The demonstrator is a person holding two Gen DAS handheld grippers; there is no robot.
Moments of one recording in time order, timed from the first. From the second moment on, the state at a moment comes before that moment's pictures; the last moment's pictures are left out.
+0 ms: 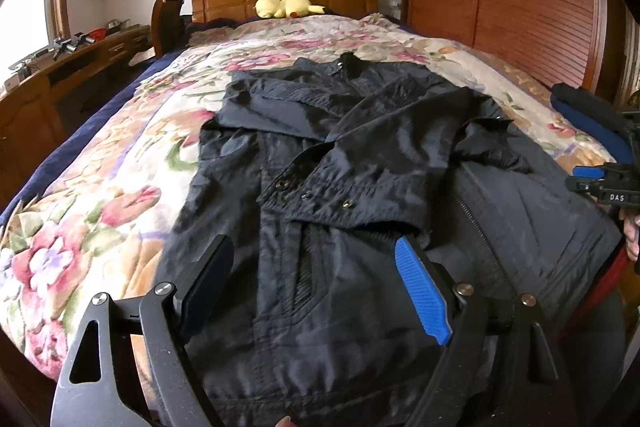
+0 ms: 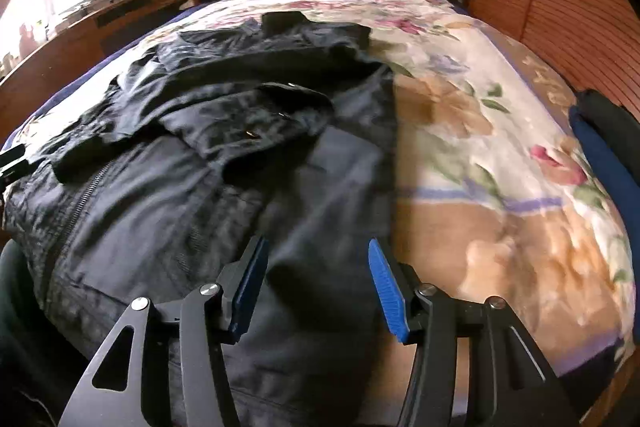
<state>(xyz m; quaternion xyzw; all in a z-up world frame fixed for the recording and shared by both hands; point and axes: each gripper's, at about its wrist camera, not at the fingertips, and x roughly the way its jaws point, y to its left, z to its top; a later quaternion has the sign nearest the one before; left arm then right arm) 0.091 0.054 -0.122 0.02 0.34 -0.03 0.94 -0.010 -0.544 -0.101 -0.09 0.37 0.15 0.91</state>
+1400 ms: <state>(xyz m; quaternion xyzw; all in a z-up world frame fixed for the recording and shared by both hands) 0.032 0.135 -0.159 -0.07 0.40 -0.02 0.91 -0.046 -0.554 -0.113 -0.07 0.39 0.17 0.90</state>
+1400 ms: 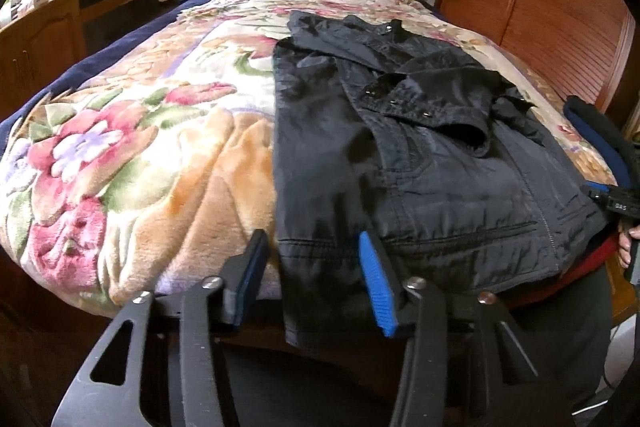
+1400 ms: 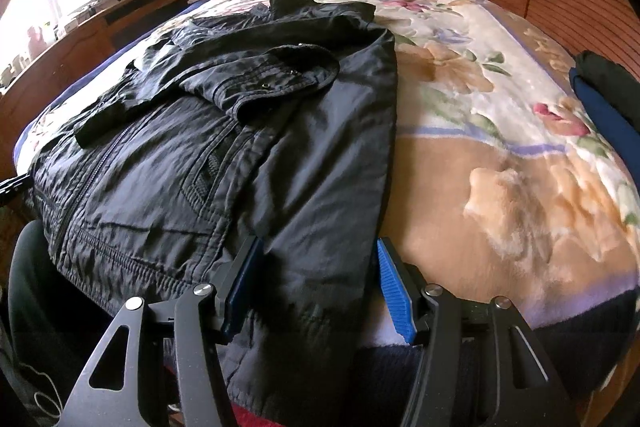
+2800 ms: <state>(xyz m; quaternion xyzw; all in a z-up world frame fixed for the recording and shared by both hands) 0.017 0.088 0.079 0.07 0.17 -0.08 0.98 -0.151 -0.580 0.096 -0.01 0.12 0.27 0.96</state>
